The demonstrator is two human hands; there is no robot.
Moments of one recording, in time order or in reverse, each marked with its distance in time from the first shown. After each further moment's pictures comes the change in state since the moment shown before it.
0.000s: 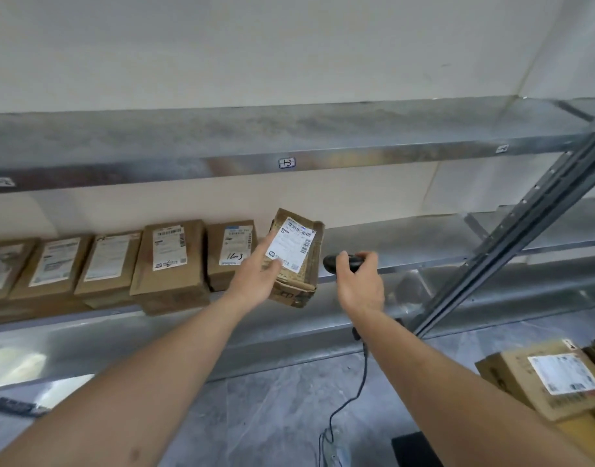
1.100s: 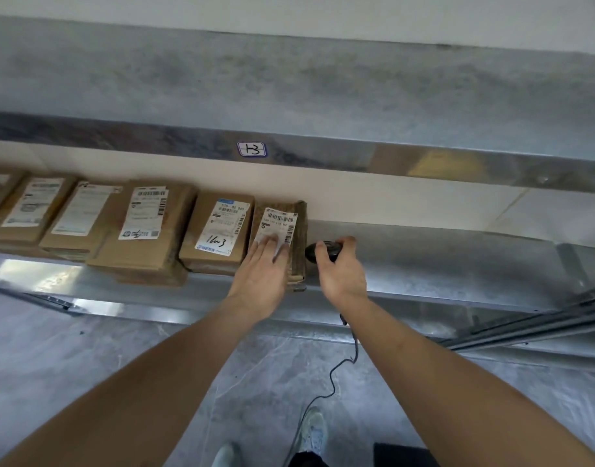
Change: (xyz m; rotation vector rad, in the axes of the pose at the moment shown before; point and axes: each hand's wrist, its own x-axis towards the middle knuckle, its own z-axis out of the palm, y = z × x) left_hand 0.093 -0.041 0.086 0.960 0.051 0.047; right_hand 0.159 0.016 0.070 -0.186 -0.433 -0.095
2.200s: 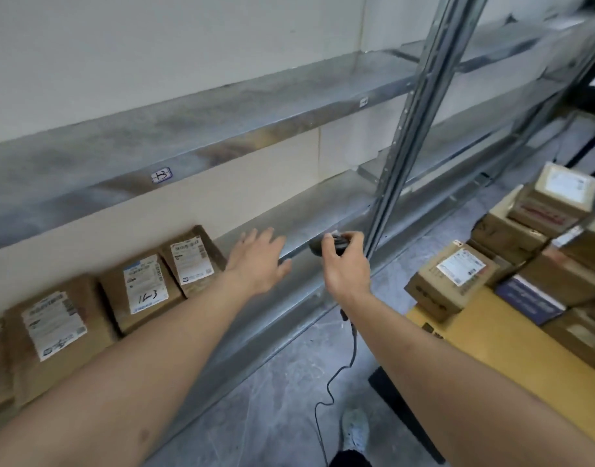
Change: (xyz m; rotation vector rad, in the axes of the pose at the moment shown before) left_hand -0.039 0.079 -0.102 0.192 -0.121 0.684; right_hand -0.210 0.017 -0.049 0.348 0.772 0.254
